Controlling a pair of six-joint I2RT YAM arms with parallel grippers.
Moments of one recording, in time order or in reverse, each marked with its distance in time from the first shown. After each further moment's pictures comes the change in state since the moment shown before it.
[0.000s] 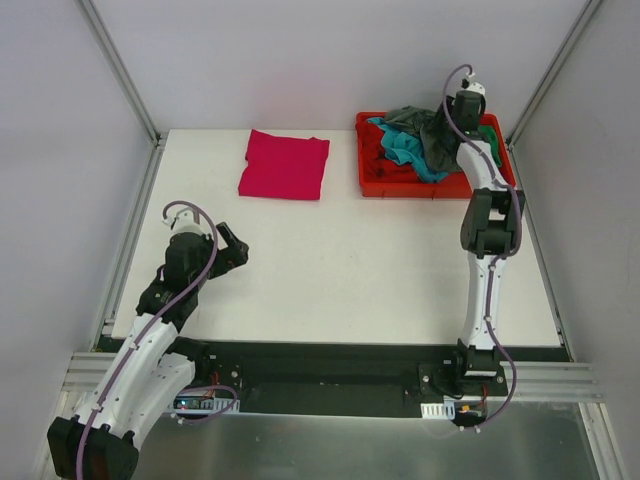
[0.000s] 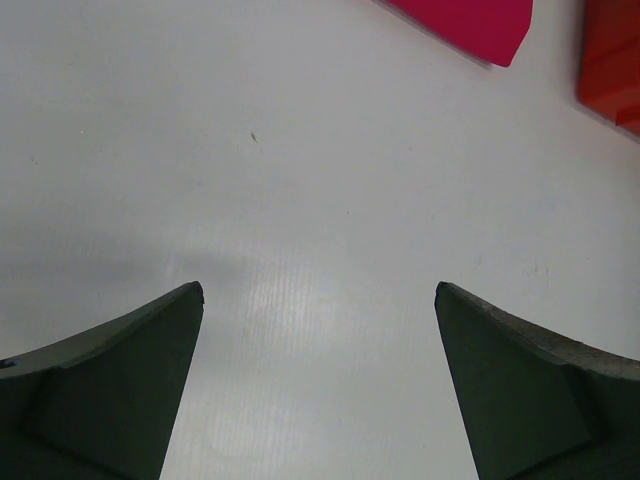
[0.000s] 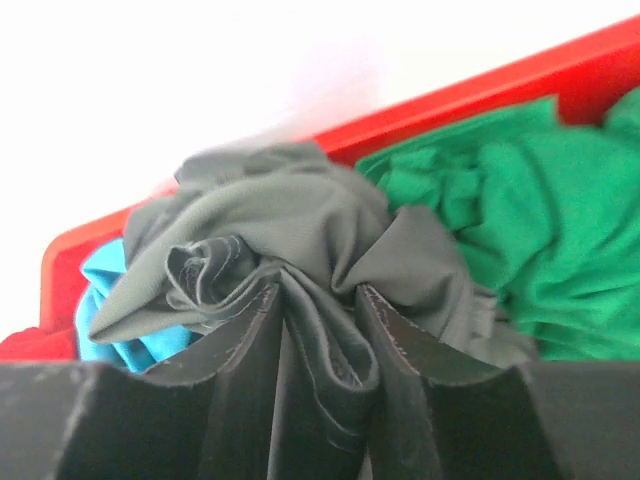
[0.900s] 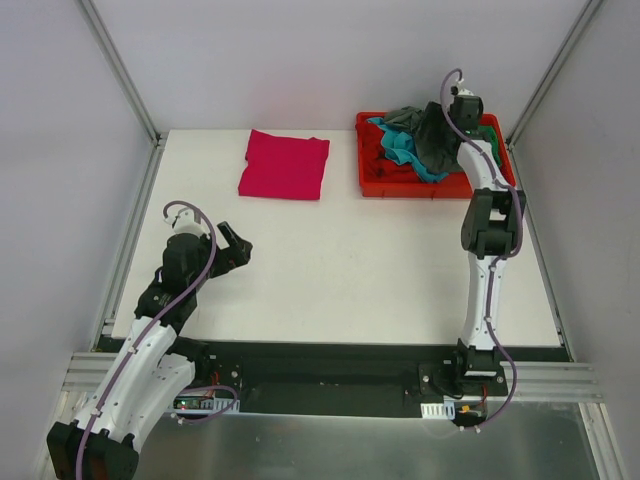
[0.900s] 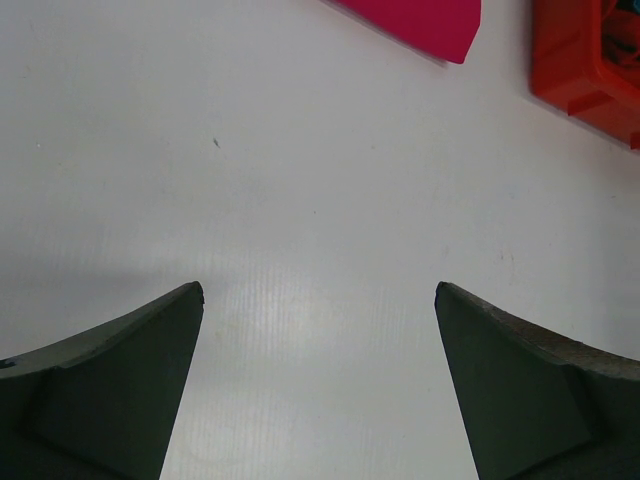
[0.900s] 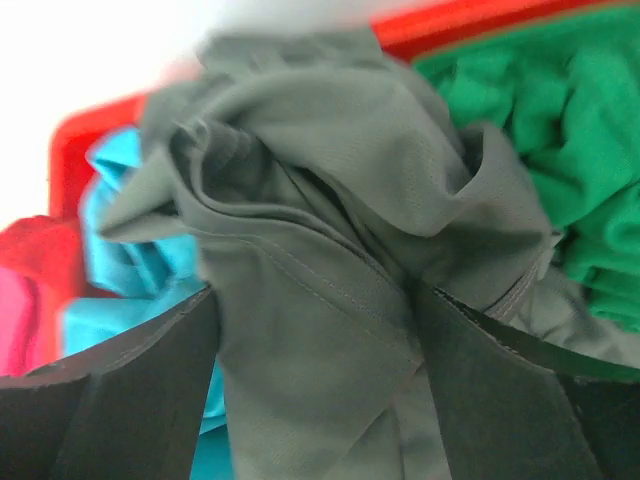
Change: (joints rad) left arm 0.000 -0.025 0.000 0.024 0.073 -0.001; right arm -0.011 -0.077 -0.018 -0.137 -0.166 -0.069
